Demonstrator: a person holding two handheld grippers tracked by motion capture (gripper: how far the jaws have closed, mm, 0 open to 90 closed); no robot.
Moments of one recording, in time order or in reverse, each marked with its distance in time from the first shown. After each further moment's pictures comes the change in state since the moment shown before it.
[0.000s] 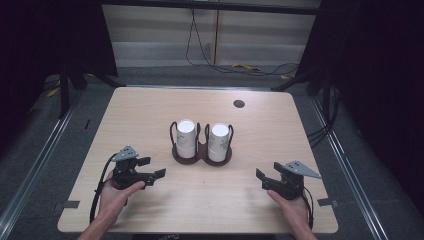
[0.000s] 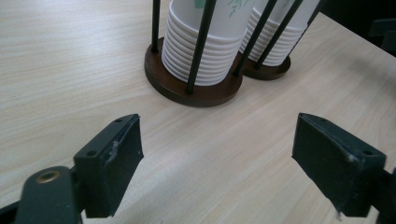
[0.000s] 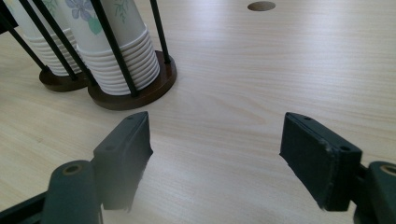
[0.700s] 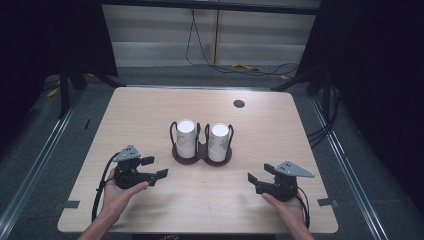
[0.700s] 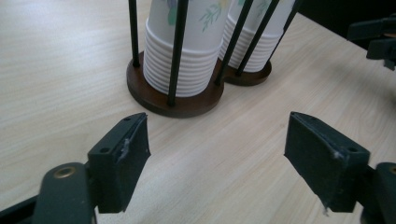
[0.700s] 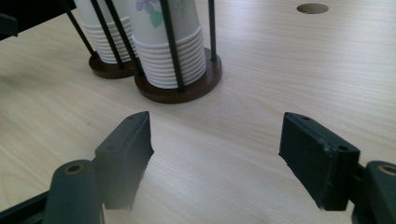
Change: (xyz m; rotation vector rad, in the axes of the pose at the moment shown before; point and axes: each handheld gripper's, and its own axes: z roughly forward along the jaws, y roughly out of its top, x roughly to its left) left arm -0.008 0.007 -0.005 -0.018 -0.049 0.060; right arm 0.018 0.004 0.001 0.019 0.129 -0.077
